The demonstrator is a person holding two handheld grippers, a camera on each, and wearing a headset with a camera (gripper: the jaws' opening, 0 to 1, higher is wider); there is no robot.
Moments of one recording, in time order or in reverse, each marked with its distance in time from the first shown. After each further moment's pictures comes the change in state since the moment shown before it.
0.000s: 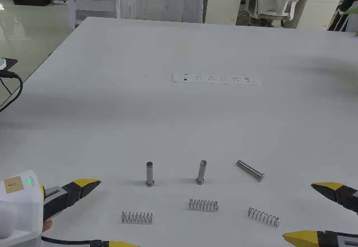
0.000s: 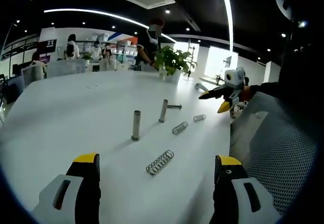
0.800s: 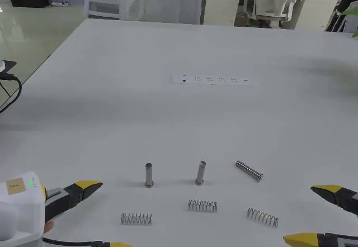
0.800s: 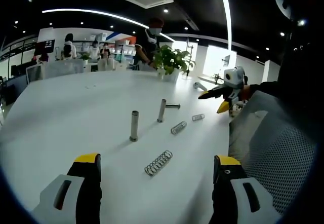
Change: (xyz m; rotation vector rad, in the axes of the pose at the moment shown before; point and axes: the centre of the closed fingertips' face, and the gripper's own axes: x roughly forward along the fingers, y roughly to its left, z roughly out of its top) left arm 0.000 -0.002 0.000 0.004 0.005 -0.004; right arm 0.000 0.003 0.000 -0.007 0.001 0.005
